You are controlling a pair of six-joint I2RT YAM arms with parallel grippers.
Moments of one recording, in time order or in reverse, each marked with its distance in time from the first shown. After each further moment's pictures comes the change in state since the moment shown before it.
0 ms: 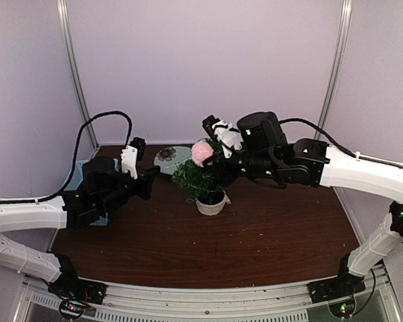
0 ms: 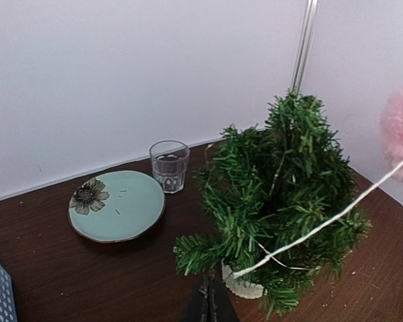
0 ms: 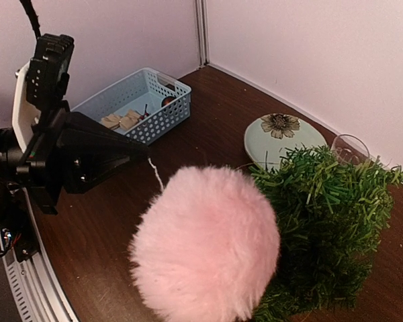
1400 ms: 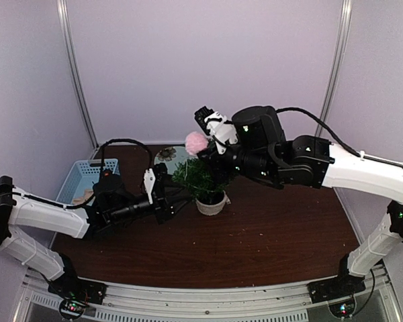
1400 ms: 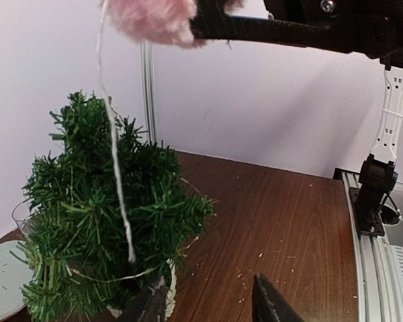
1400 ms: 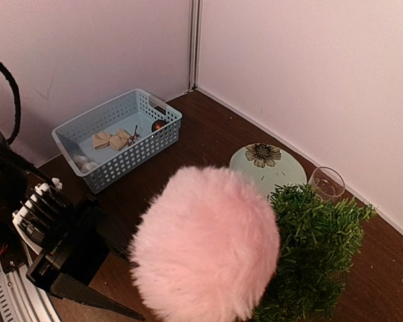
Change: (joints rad) left arm -0.040 0.215 -0.128 0.500 0.502 0.162; right arm 0.097 0.029 0.111 -0.027 0.193 -0.077
